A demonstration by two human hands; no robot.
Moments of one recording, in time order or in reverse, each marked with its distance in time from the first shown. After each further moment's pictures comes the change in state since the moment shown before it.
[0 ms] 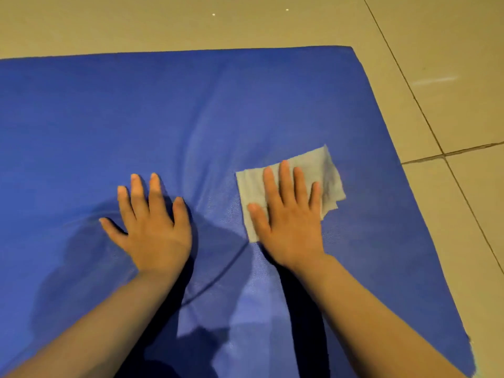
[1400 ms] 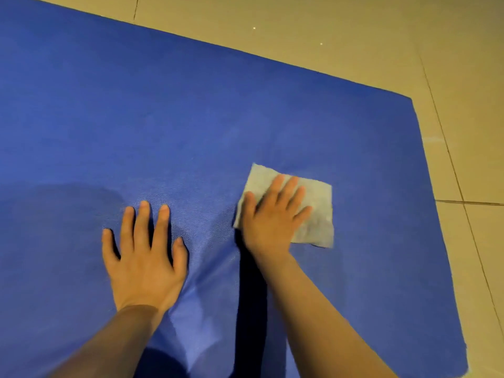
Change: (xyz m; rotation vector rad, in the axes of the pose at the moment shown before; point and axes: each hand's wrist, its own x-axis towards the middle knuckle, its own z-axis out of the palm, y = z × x) left_hand -0.064 -0.170 -0.054 0.162 0.165 0.101; right_hand -0.020 -0.172 0.034 0.035 0.038 0.340
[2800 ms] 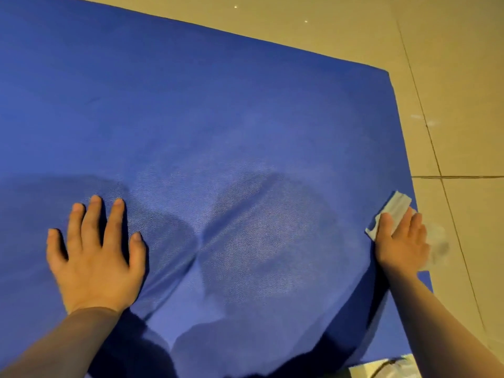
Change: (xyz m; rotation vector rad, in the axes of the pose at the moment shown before) left_hand 0.000 -0.004 0.005 -0.030 -0.005 -0.004; right_hand 0.051 0.272 -0.077 -0.027 0.004 0.421
